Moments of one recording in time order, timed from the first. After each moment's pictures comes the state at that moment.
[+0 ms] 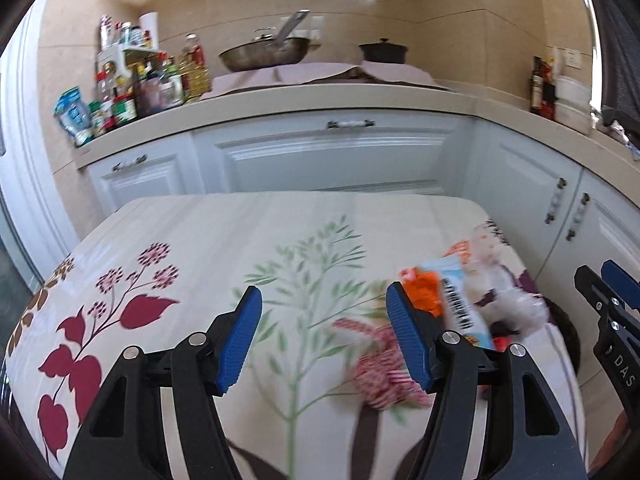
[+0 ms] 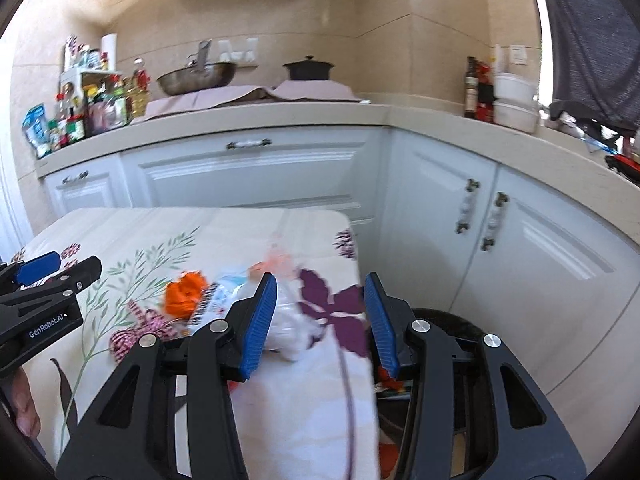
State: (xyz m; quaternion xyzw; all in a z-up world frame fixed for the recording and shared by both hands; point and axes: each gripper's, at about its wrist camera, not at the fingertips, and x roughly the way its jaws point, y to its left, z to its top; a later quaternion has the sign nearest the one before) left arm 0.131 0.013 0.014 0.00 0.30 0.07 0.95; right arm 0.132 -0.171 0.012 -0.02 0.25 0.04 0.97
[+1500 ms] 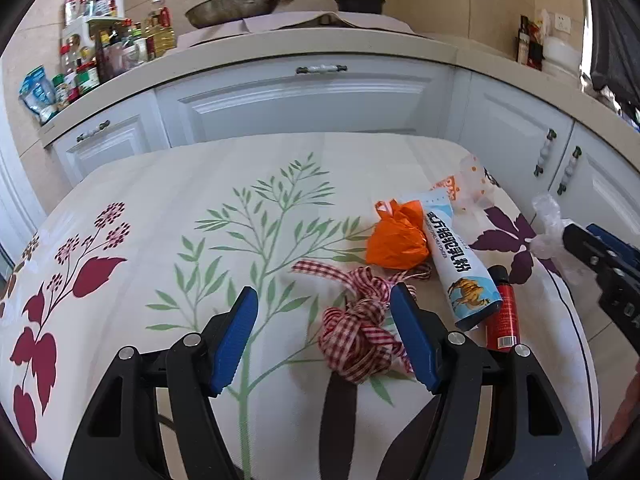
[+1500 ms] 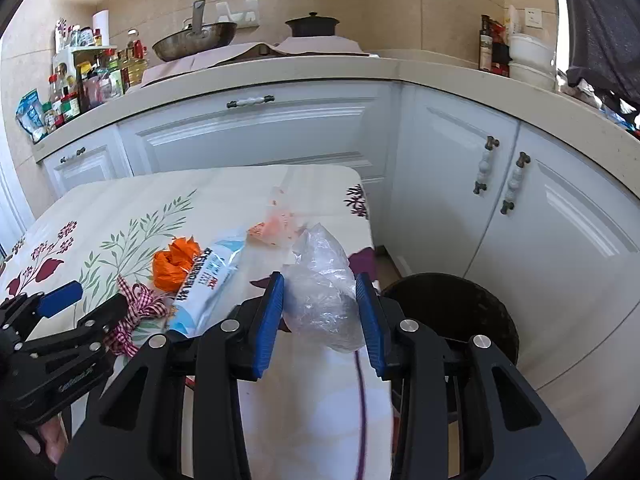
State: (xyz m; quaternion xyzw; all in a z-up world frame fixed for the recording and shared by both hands) left arm 0.149 -0.007 -0.028 0.01 0.37 0.02 0.93; right arm 0.153 -0.188 -0.009 0.00 0.31 0.04 0.95
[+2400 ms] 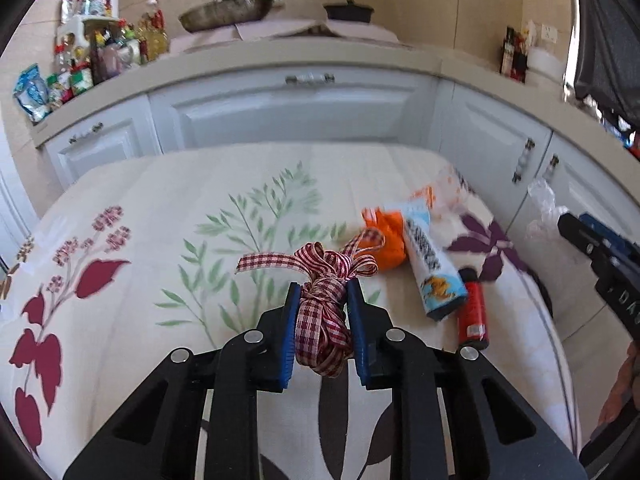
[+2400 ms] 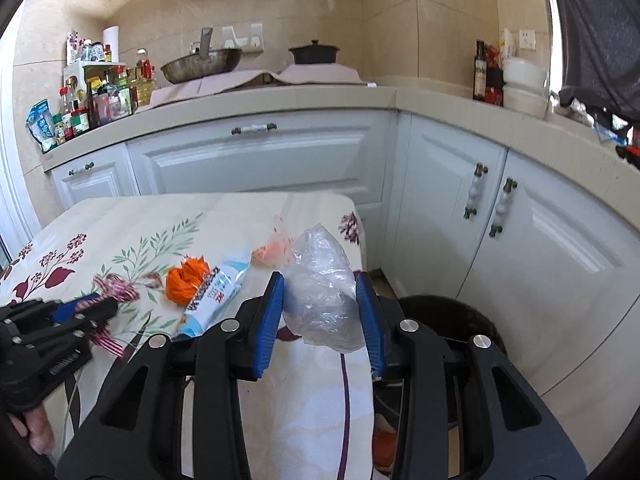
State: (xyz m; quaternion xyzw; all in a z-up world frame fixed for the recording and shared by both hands) left arm 0.123 0.001 0.001 -0.01 0.35 -0.01 0.94; right arm 0.128 -0.191 0.018 -0.01 0.25 0.05 0.97
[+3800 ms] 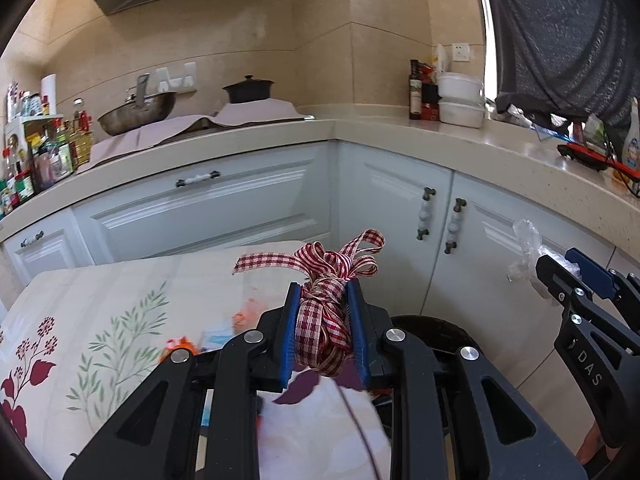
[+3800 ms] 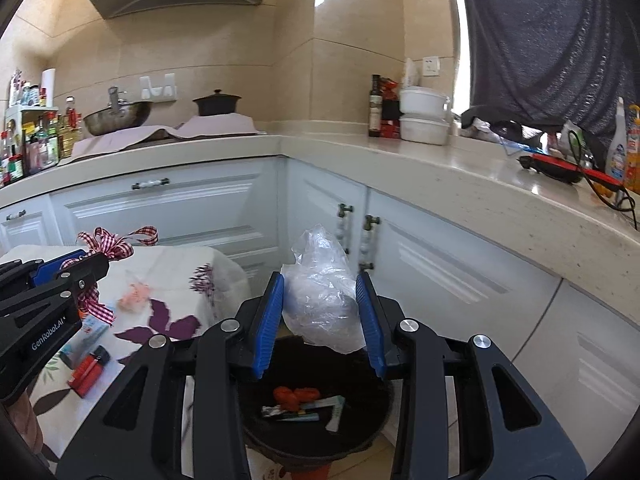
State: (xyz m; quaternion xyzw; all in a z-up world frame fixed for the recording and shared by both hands) left arm 0.146 -0.173 0.045 0.04 0.24 -0.10 0.96; right arm 0.112 -0.340 0.040 0.00 0.19 -0.09 0.98
